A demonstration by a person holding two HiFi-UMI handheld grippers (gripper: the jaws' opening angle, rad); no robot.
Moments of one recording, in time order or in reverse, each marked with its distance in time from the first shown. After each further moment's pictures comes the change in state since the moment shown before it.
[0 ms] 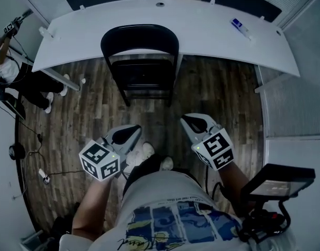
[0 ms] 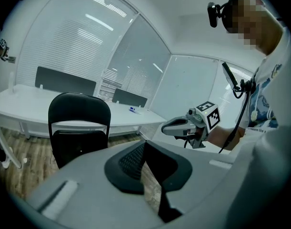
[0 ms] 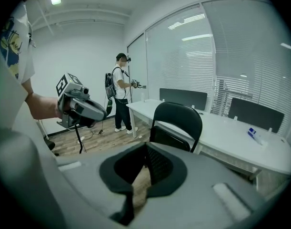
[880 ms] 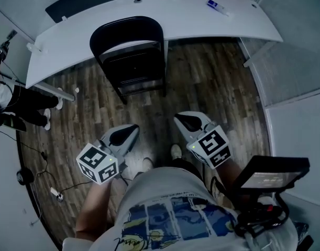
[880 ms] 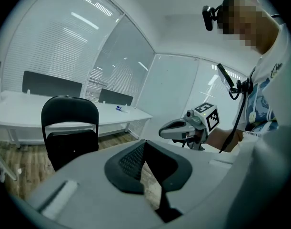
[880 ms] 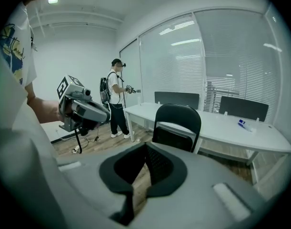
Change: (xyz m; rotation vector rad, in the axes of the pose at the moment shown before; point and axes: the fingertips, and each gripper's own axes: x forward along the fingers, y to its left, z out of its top) left arm -0.072 -0.035 -0.020 0.106 0.021 -0.152; right arm -0.031 0.102 -0.002 0.093 -0.053 -0.118
